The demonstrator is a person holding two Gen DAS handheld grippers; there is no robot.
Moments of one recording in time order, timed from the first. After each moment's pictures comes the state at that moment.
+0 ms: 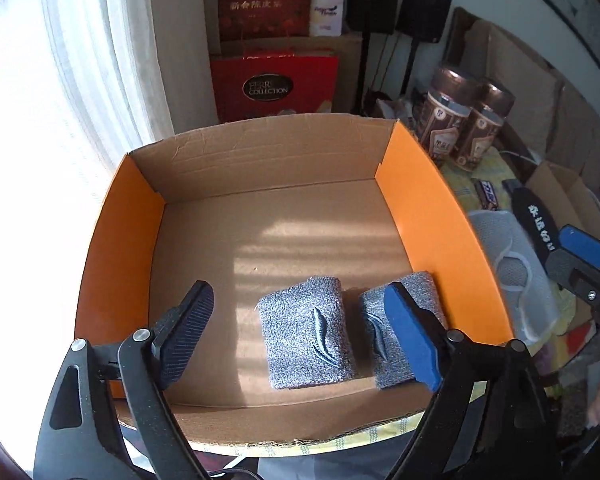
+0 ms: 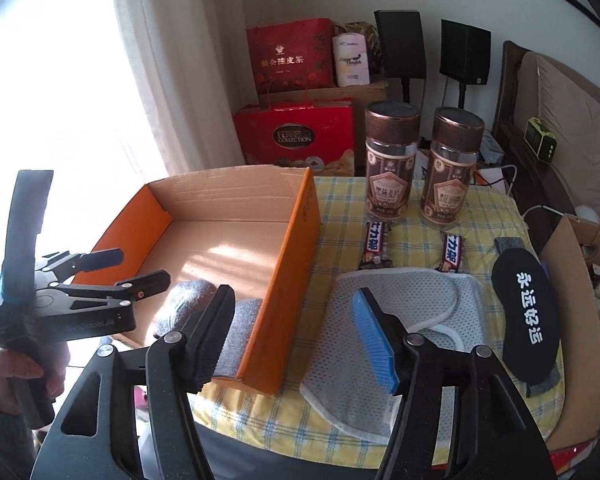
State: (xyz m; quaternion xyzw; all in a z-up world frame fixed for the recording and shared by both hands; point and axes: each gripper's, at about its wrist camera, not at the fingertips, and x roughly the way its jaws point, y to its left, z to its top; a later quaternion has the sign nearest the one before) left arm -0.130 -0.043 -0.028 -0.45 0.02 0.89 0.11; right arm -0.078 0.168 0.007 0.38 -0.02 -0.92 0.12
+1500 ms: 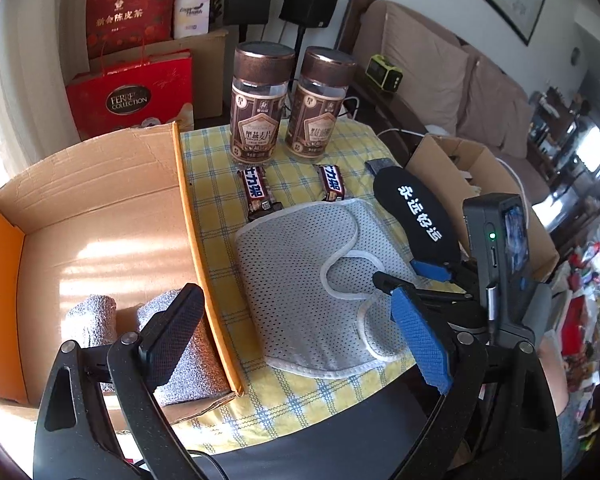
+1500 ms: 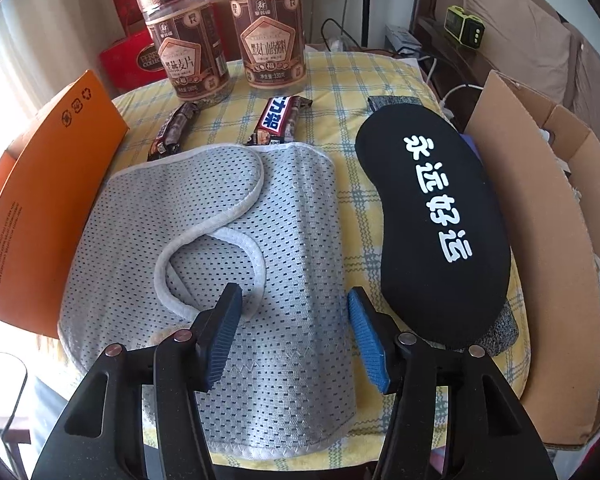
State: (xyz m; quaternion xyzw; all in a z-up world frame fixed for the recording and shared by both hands) left arm -0.106 0.108 -0.017 -0.46 0.02 0.85 0.26; right arm -0.107 0.303 -0.106 0.51 -0.04 -0.86 -0.01
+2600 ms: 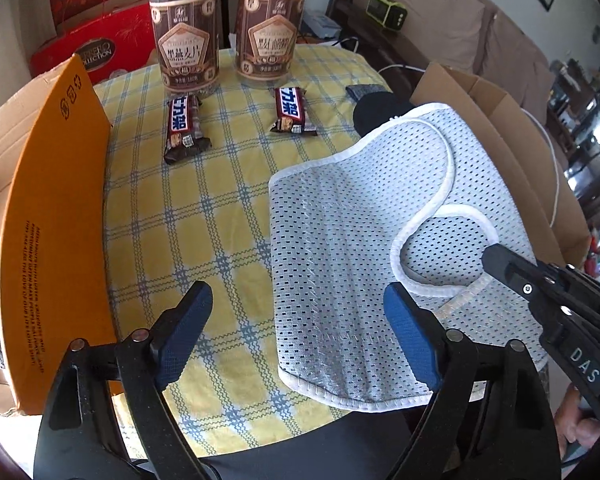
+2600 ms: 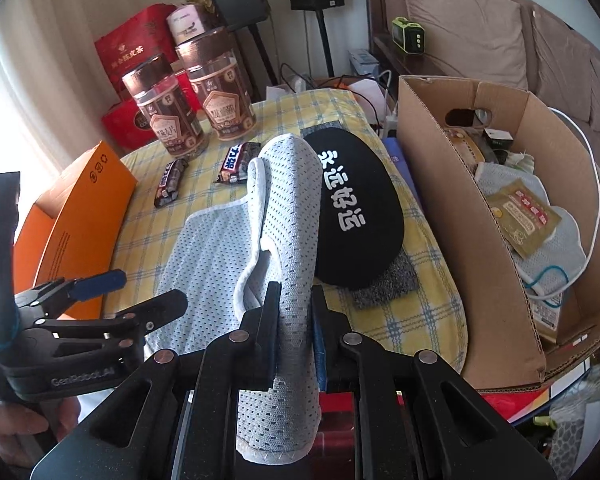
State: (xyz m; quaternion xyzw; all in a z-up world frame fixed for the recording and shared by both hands) left arm -0.106 0.196 -0.095 -0.54 0.05 0.81 0.23; right arm -0.031 0.357 -0.056 0.45 -0.12 -0.88 -0.02
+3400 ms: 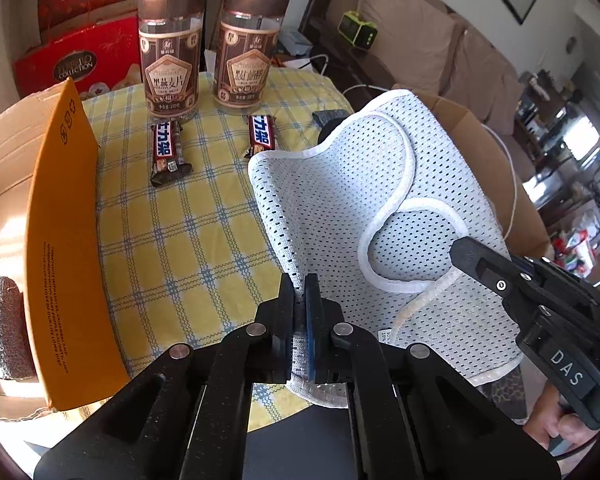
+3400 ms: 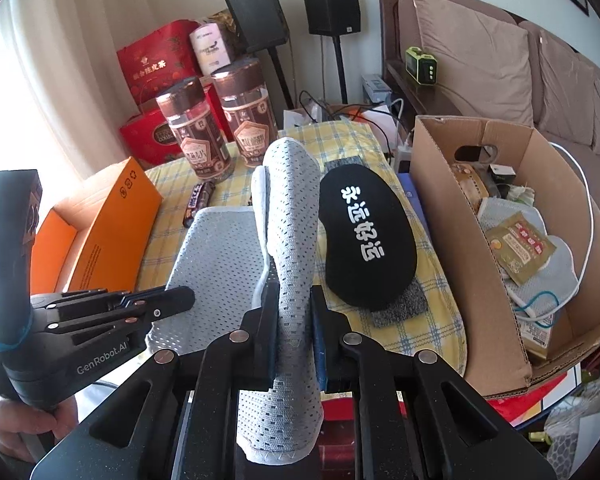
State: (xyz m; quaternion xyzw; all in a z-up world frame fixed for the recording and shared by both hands) left arm -0.100 0.182 -0.052 -0.51 0.01 0.81 0.29; right arm -0.026 0.335 -0.017 0.41 -0.10 -0.91 -0.01
